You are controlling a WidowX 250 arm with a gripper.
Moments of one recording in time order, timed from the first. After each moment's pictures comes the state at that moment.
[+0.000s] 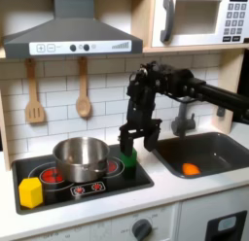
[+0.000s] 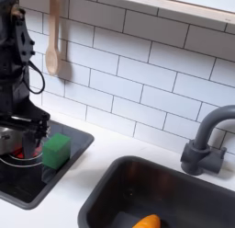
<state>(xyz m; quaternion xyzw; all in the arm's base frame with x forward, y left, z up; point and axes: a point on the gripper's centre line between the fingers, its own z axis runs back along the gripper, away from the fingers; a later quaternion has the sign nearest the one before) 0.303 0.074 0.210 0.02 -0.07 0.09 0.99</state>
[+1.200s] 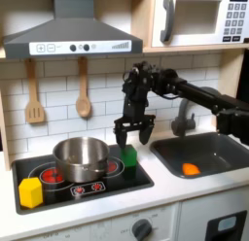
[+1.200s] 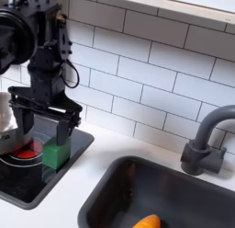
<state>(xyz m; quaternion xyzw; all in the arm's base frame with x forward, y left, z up) 0.362 0.056 0.194 0.02 -0.06 0.04 1.00</state>
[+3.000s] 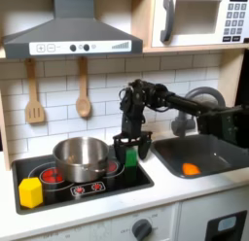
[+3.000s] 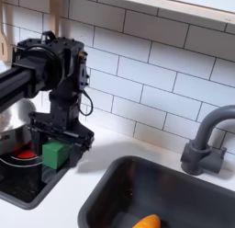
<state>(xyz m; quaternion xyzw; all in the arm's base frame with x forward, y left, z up) 0.380 0.048 0.142 0.02 -0.01 0.03 1.00</state>
